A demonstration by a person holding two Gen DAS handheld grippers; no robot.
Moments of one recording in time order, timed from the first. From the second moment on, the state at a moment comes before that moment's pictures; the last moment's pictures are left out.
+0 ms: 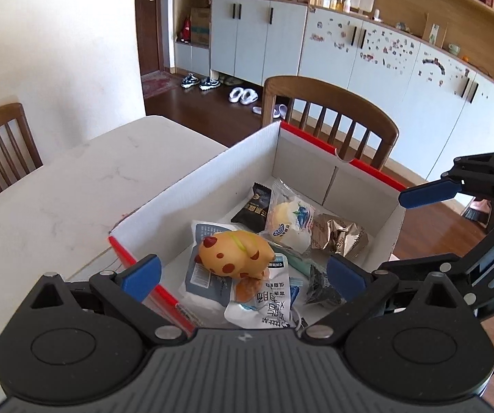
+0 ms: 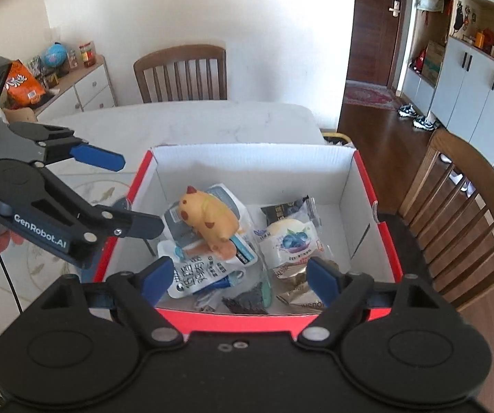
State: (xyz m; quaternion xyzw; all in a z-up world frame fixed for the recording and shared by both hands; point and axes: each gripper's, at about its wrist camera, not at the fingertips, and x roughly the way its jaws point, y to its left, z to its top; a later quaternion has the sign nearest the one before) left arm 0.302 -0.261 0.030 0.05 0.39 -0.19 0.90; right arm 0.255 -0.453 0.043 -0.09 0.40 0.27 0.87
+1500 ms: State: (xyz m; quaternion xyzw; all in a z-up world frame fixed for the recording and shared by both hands) left arm 0.186 -0.220 0.043 0.03 0.38 -0.15 0.91; right arm 0.164 -0.426 0.053 -0.06 0.34 0.20 0.92
